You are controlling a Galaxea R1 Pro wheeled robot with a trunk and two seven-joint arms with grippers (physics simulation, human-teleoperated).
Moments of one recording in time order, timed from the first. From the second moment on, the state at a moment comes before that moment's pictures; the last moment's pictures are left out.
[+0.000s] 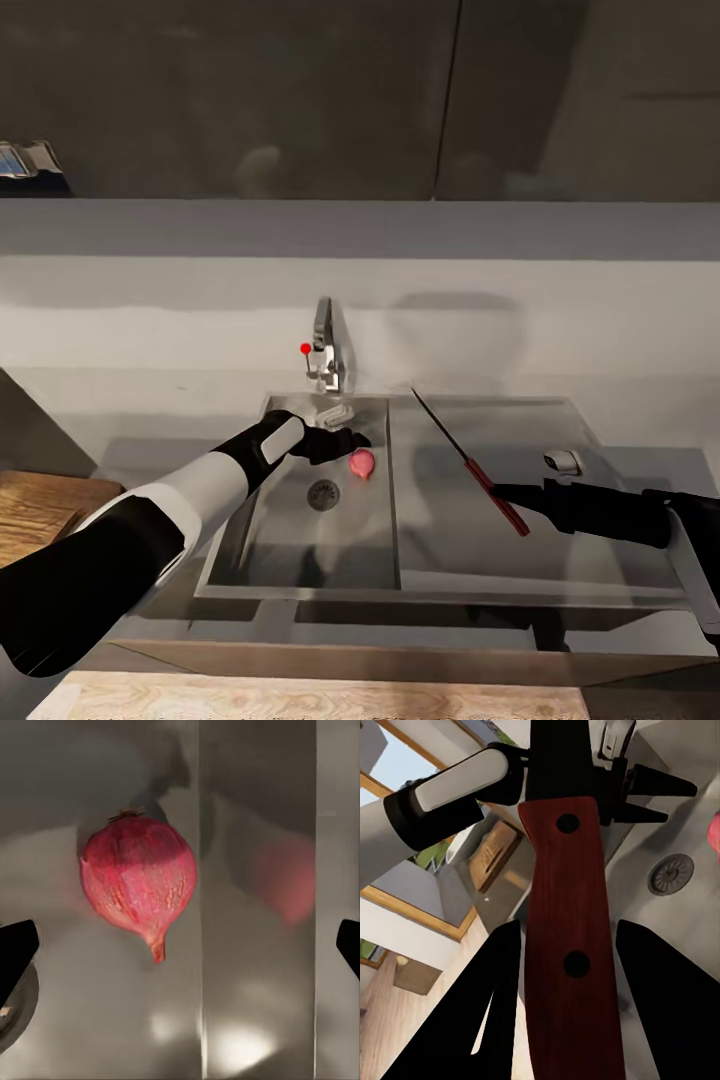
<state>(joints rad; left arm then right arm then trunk) -1.24 -0.12 -0.74 -0.23 1.16 0.62 -0.06 -0.43 -0.36 -0.20 -1.55 -0.30 1.04 1.35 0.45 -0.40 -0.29</state>
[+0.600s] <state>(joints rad) -1.24 -0.12 -0.74 -0.22 1.16 0.57 -0.07 -0.43 -0.37 -0.20 -1.55 -0.30 1.04 1.35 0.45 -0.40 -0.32</state>
